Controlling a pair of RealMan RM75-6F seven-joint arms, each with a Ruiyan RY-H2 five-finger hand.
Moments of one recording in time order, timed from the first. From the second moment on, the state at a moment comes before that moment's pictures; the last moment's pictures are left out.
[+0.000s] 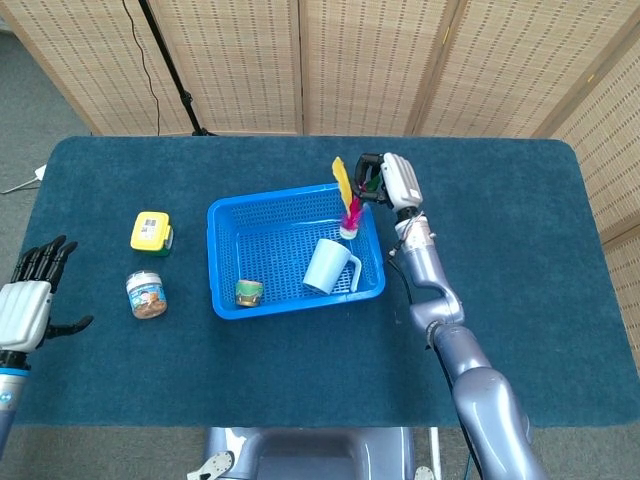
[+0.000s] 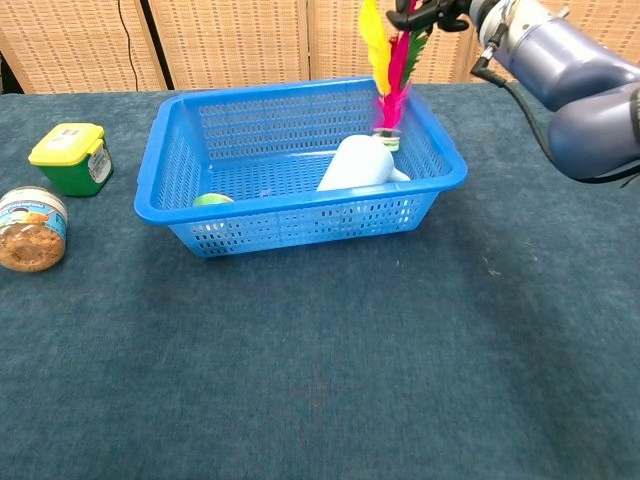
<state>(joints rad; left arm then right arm) -0.24 -1.08 -0.09 -1.71 1.35 1.36 0.02 1.17 -2.04 0.37 -0.15 -1.30 0.86 0.98</state>
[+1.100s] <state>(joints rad) -0.22 -1.06 -0.06 -1.75 1.46 1.38 -0.01 0.92 -1.72 0.27 -0.41 -1.33 1.02 0.84</state>
